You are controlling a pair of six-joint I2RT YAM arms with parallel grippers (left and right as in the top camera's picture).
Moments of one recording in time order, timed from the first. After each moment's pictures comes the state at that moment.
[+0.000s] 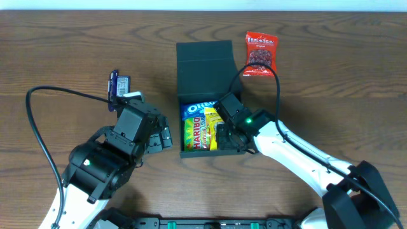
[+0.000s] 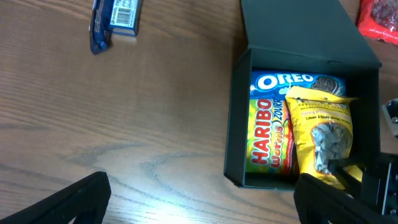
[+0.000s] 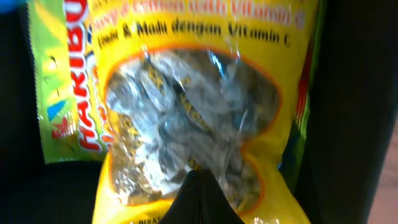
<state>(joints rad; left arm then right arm) -0.54 1.02 1.13 -1.13 -0.24 -0.65 0.67 1.62 1.02 -0.72 -0.04 0.66</state>
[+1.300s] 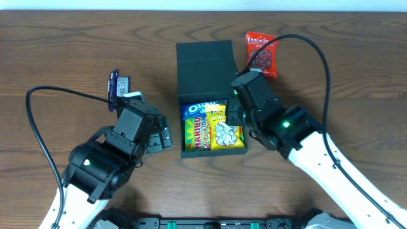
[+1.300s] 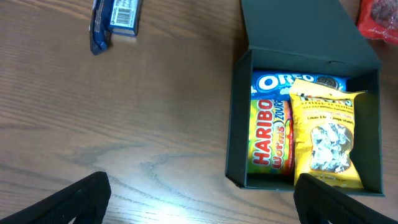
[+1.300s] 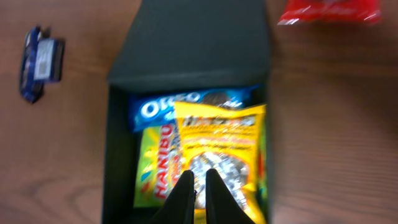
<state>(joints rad) -0.54 1.02 1.13 -1.13 -0.24 -0.65 0.64 1.36 1.21 -0.78 0.15 0.61</state>
